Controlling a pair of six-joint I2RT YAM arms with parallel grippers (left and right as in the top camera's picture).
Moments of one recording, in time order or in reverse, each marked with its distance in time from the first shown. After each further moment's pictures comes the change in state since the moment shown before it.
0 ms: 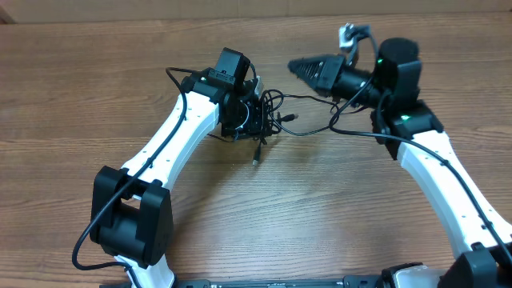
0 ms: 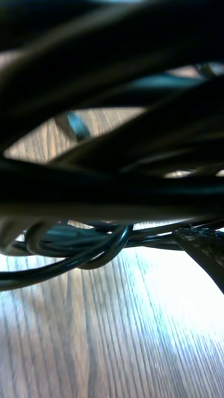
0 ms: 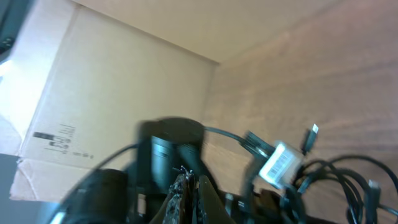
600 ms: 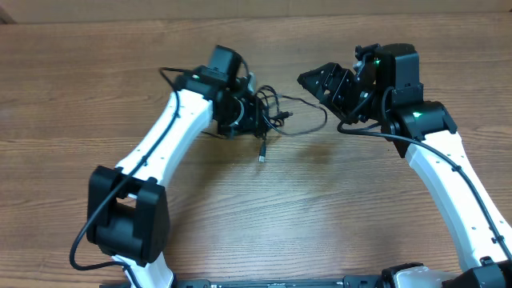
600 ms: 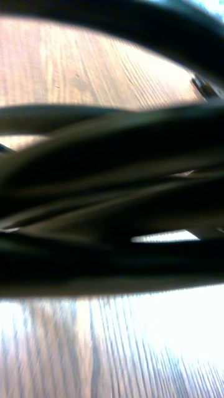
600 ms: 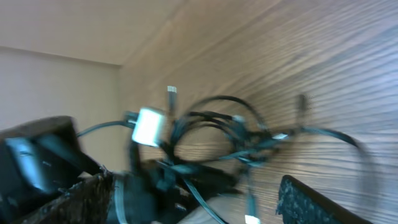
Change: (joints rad) left arm 0.048 0.000 0.000 0.012 0.055 -0.013; right arm -0.002 -0.028 0.075 -0.573 0.270 -0.149
